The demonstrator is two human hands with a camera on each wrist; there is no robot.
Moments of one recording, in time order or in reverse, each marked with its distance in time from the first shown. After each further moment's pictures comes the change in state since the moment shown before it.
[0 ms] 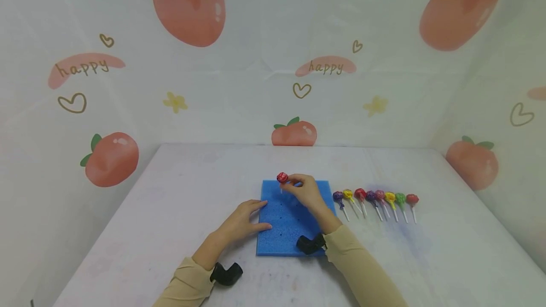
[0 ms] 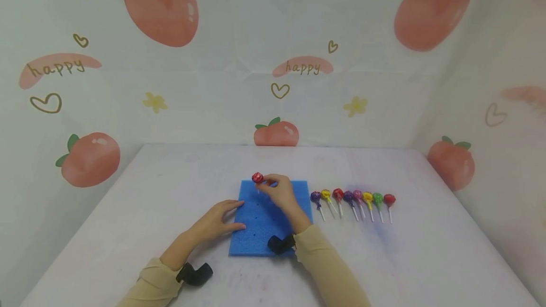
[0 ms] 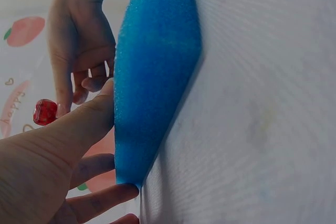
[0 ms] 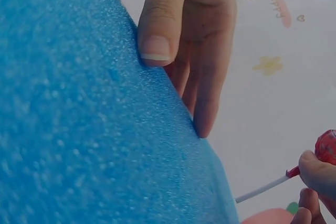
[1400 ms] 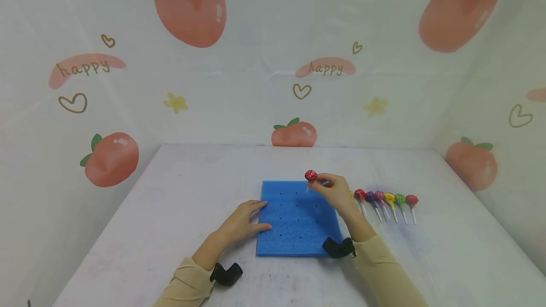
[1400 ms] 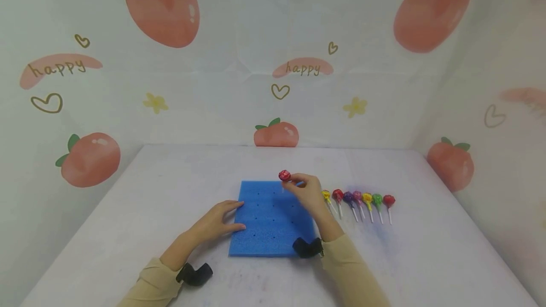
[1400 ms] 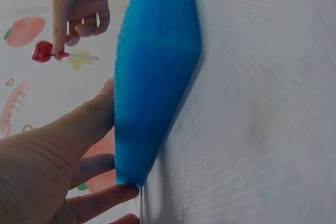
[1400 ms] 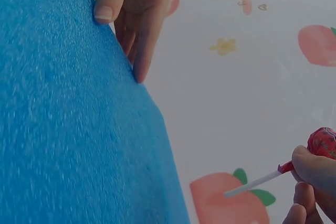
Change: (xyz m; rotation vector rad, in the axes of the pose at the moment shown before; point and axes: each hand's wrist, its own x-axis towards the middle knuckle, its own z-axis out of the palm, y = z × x) left_hand -0.003 0.004 -0.002 0.001 -0.009 0.007; right_hand -0.024 -0.002 -0.062 -0.080 0.066 0.026
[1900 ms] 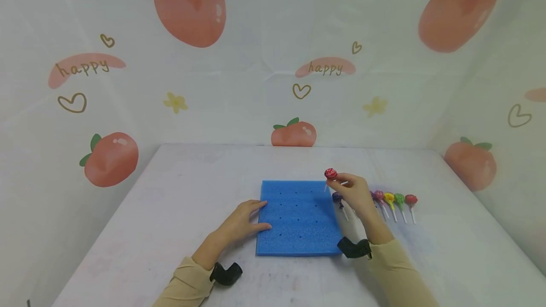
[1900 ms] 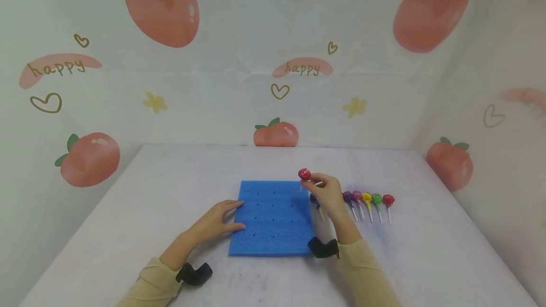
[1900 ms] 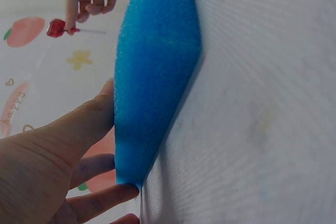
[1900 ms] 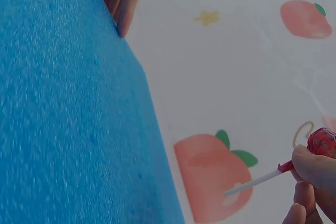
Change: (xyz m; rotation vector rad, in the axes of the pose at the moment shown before) left_hand 0.000 -0.001 0.000 0.001 -0.006 0.013; right_hand -0.005 0.014 -0.038 -0.047 0.047 0.082
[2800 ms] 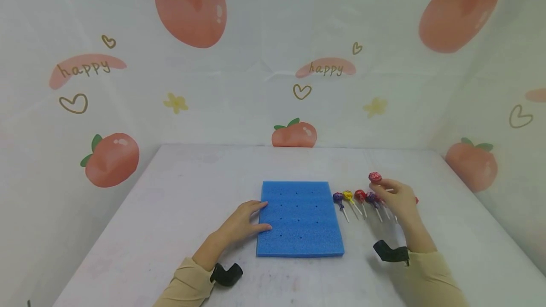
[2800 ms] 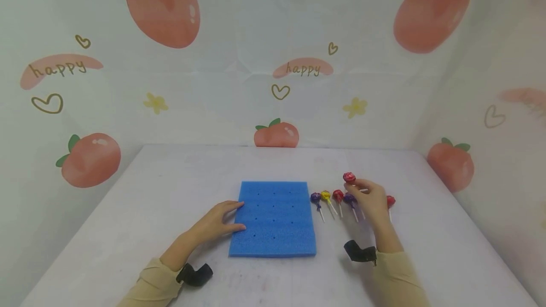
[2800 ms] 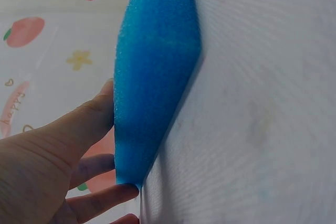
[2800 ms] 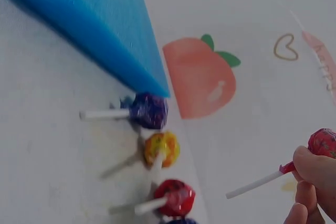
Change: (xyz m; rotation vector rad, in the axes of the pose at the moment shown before) left_hand 0.002 -0.003 0.002 -0.004 0.008 0.009; right_hand -0.010 0.042 -0.071 -0.202 0.099 0.151
